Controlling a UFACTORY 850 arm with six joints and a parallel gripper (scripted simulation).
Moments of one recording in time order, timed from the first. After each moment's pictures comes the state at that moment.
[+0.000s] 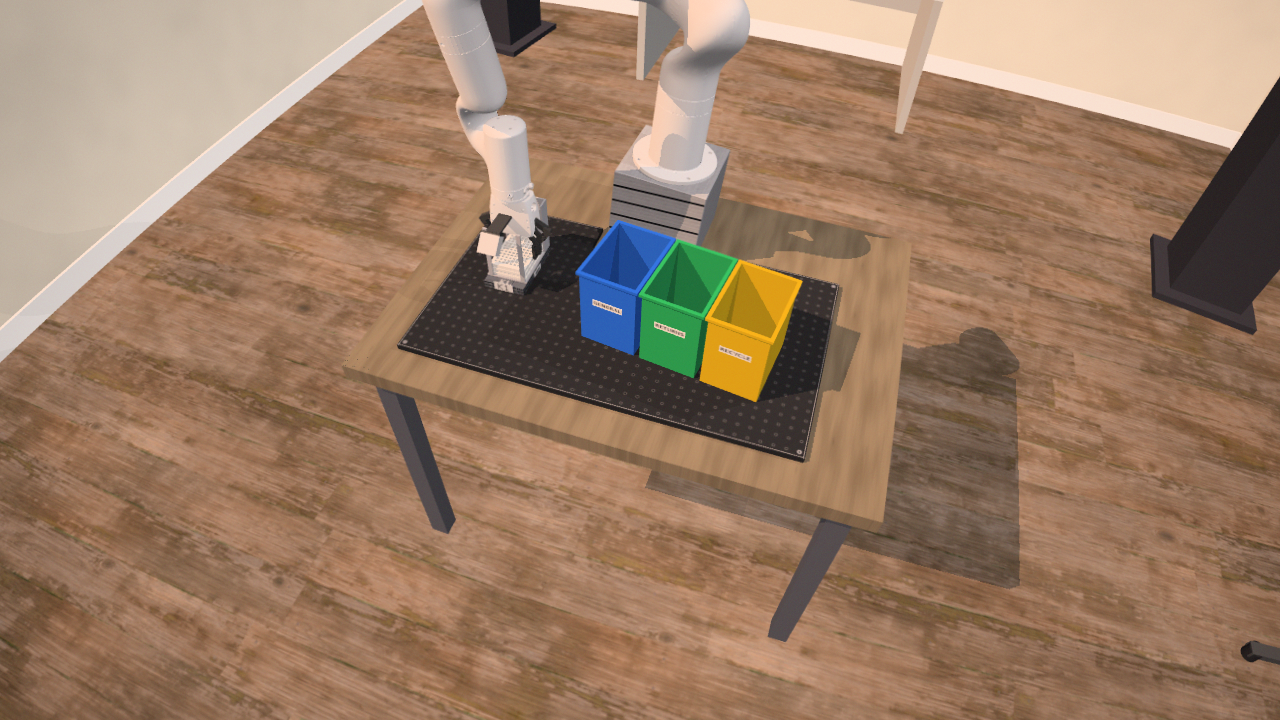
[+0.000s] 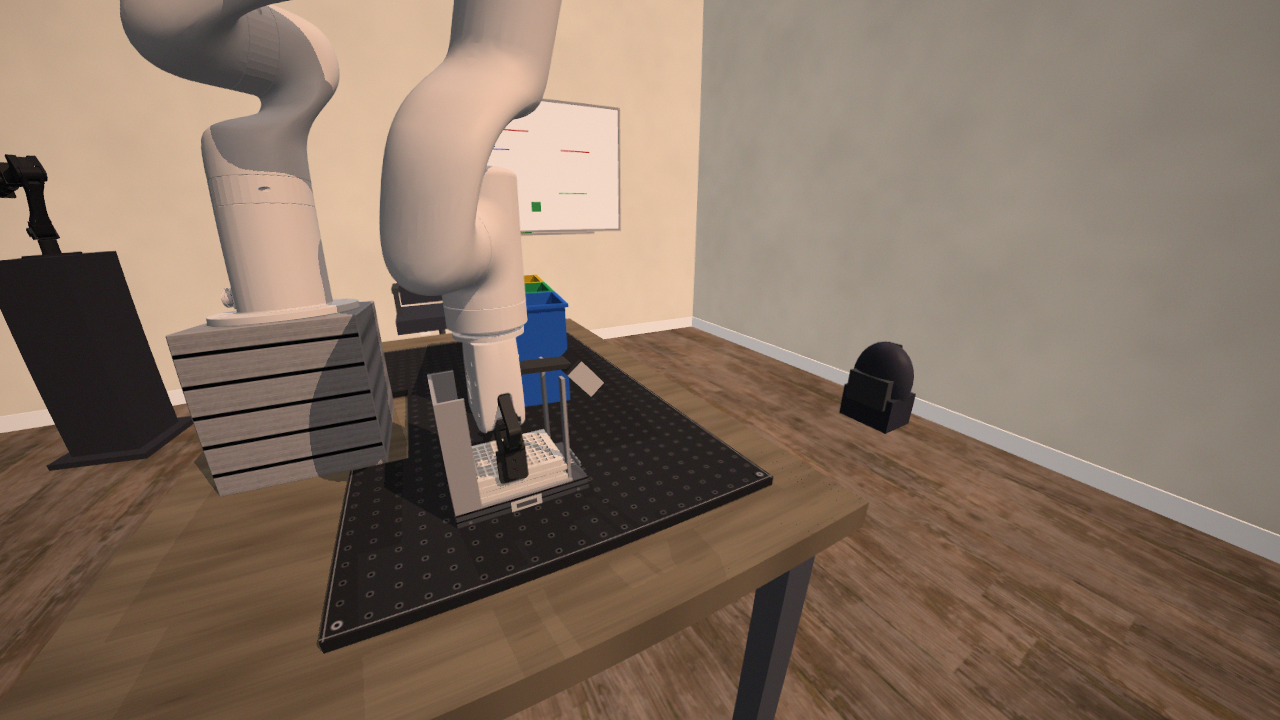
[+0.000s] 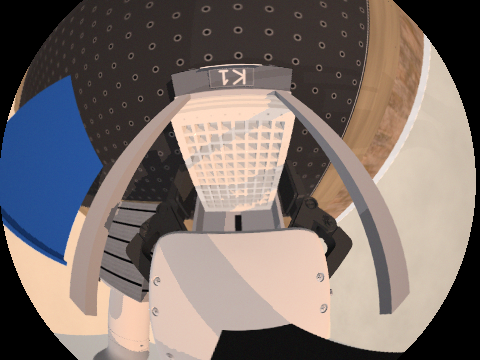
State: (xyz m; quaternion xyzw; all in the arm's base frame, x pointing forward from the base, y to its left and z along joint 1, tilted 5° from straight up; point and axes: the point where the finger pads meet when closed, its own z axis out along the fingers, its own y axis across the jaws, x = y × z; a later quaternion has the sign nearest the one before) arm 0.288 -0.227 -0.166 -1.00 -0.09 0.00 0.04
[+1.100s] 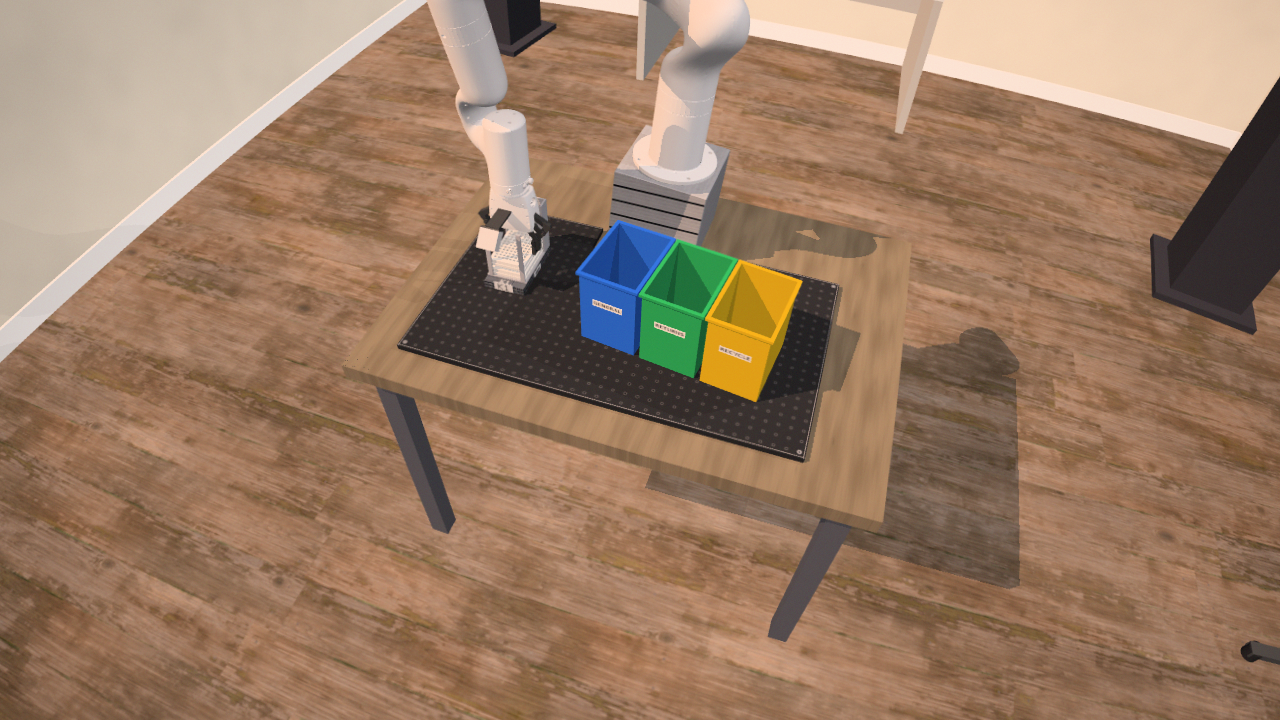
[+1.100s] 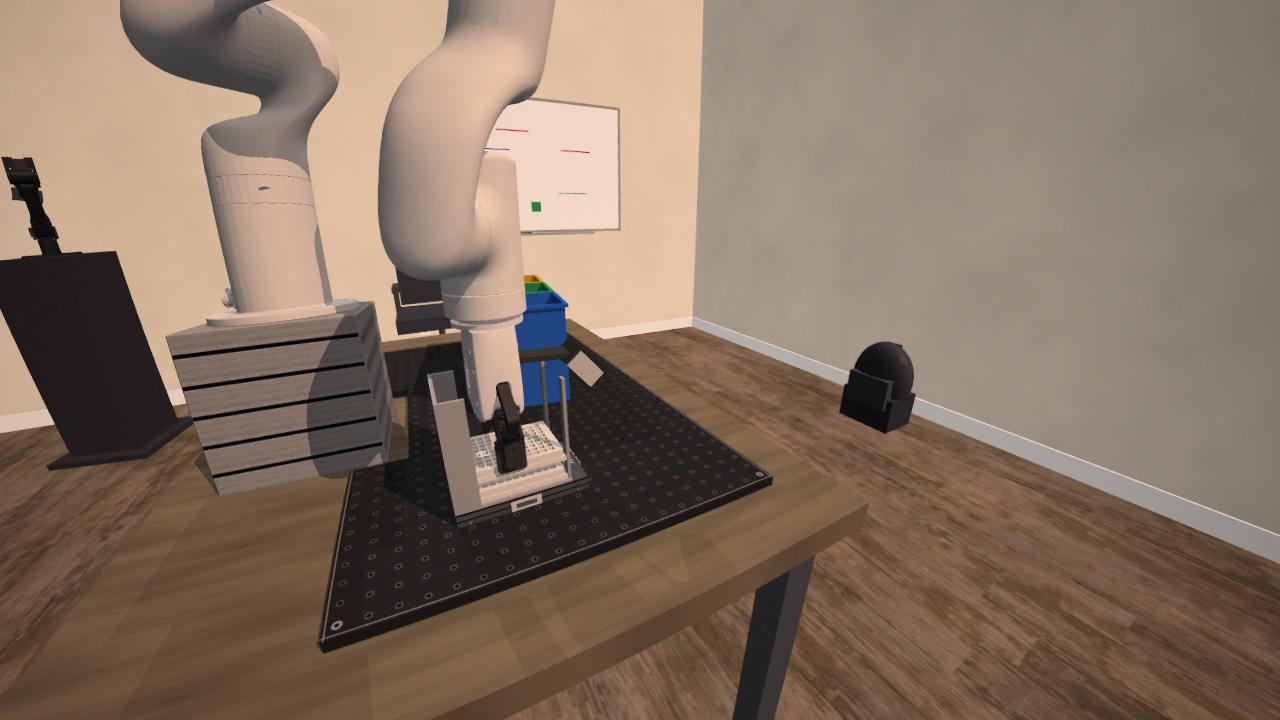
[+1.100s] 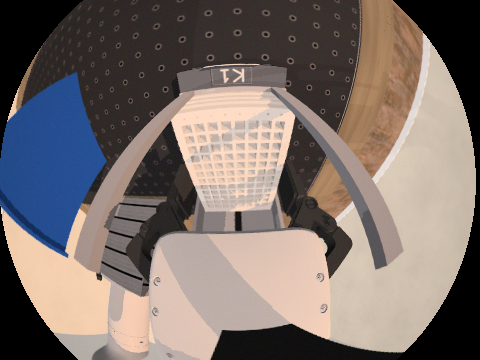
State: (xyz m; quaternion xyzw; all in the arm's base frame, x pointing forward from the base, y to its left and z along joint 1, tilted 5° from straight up) arm 0.288 -0.228 -0.153 -1.00 -0.09 0.00 0.04
